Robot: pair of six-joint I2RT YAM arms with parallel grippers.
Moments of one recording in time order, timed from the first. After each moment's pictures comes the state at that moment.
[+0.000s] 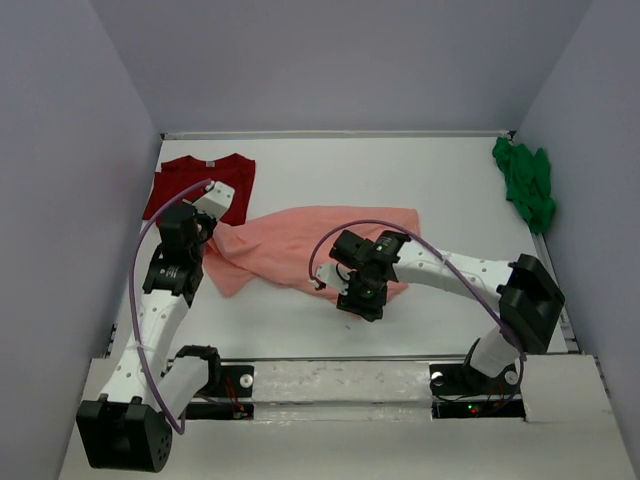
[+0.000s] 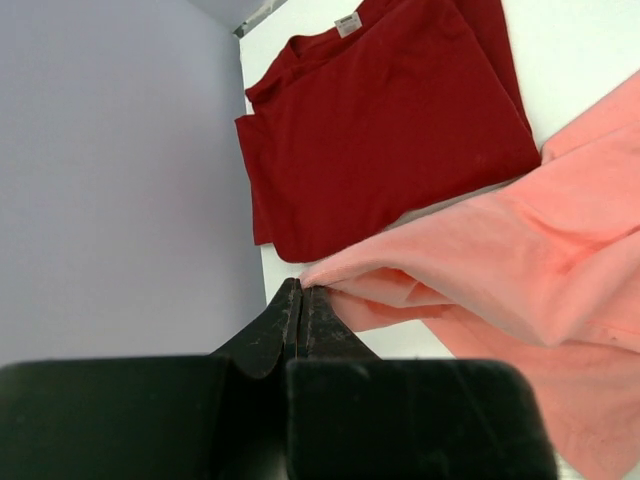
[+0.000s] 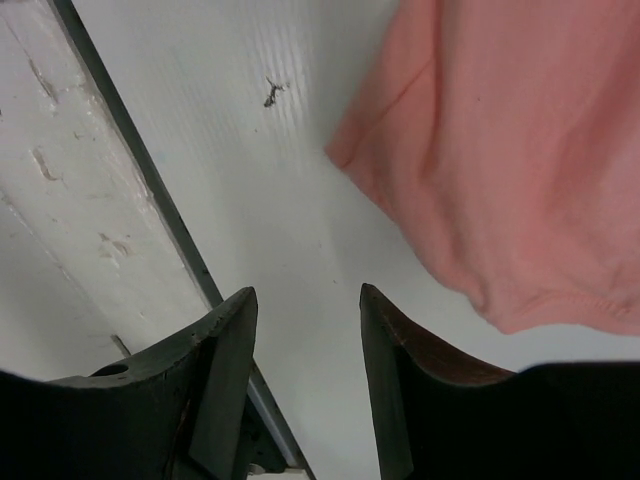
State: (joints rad) left arm -0.10 0.88 0.70 -0.18 -0.20 0.61; right arm 0.94 1.58 1.21 -1.04 -0.18 -0.39
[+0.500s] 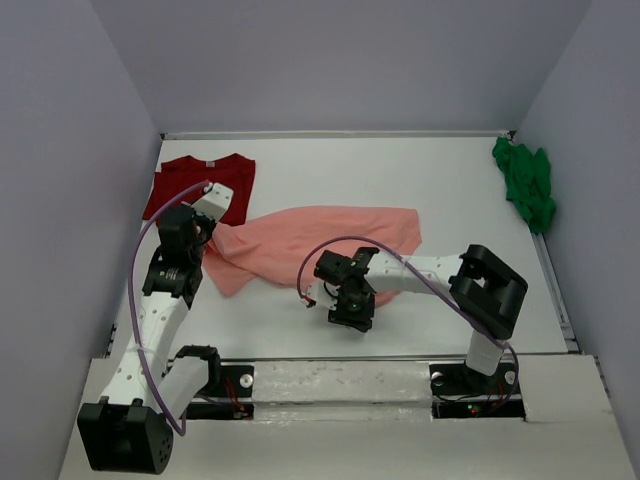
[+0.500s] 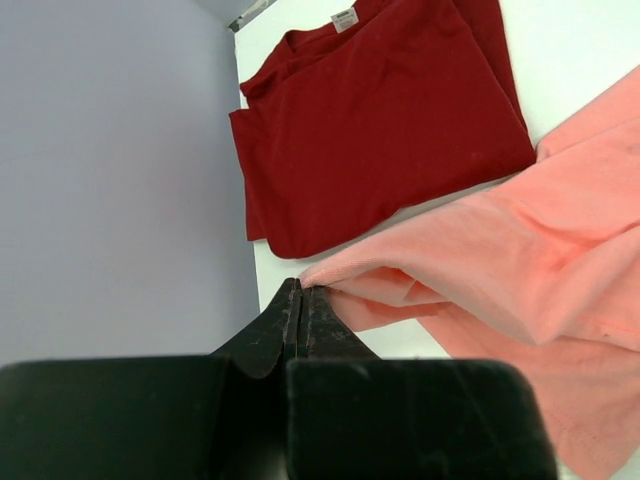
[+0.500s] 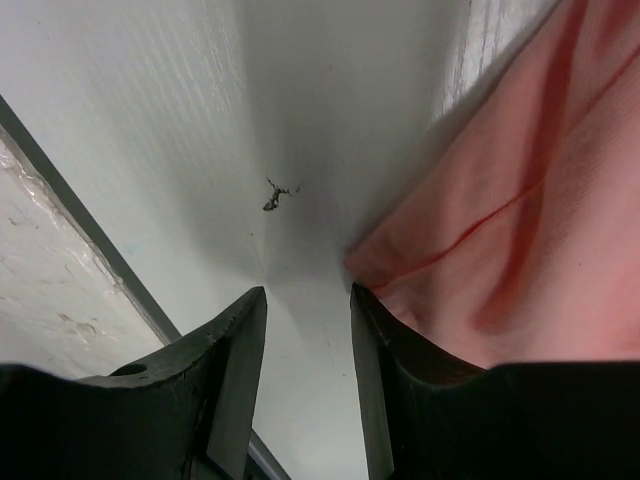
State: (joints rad) left arm -0.08 0.86 0.68 -0.18 -0.18 0.58; right arm 1.03 1.79 1.15 -0.88 -0.16 -0.37
